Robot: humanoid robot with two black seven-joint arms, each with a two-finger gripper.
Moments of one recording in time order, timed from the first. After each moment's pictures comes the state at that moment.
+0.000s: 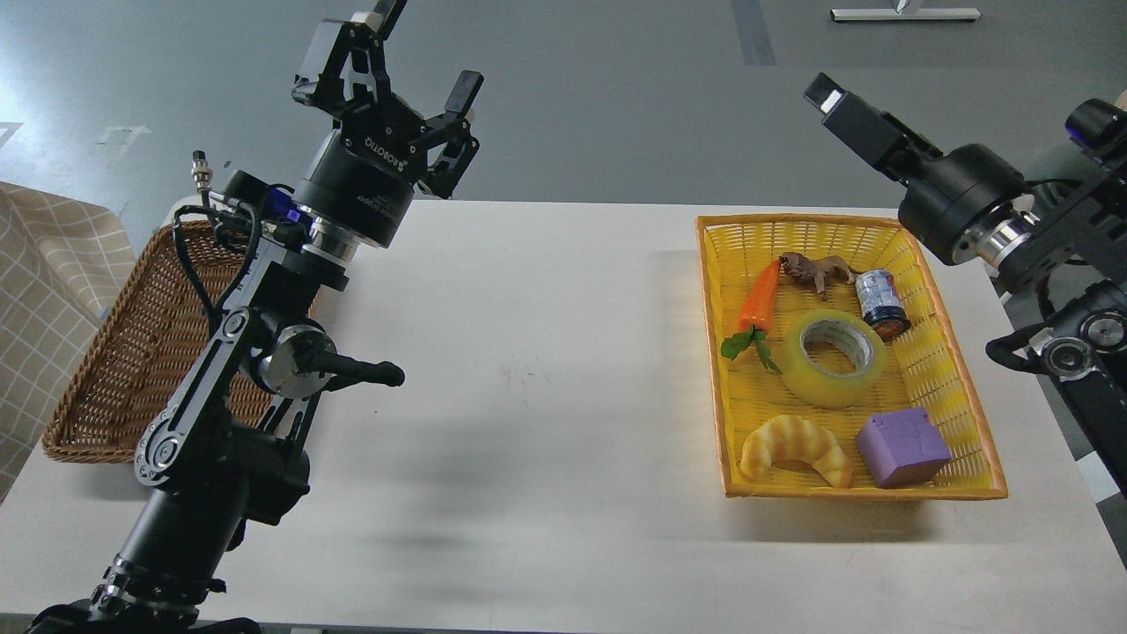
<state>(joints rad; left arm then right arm) -0.37 0.02 -1.41 -1.44 0.89 -0.31 -0.21 0.48 -0.47 1.19 1.54 -1.76 0.25 -0.05</state>
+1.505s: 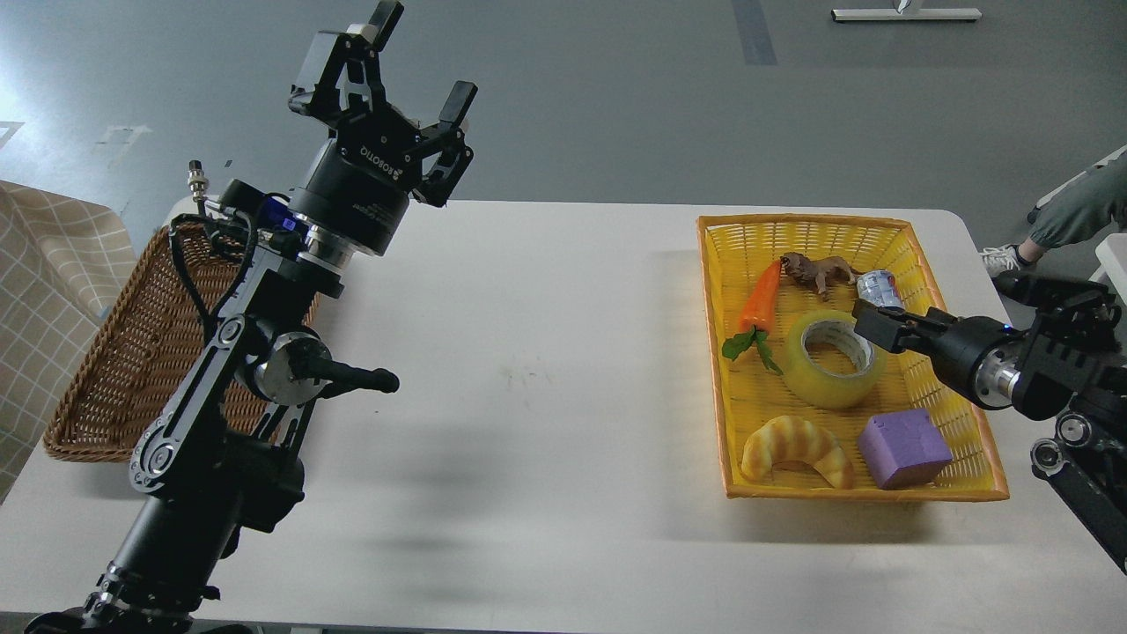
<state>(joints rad) -0.35 0.03 -1.41 -1.44 0.88 -0.31 -0.21 0.36 -0.53 1.04 1.23 -1.97 0.33 -0.06</state>
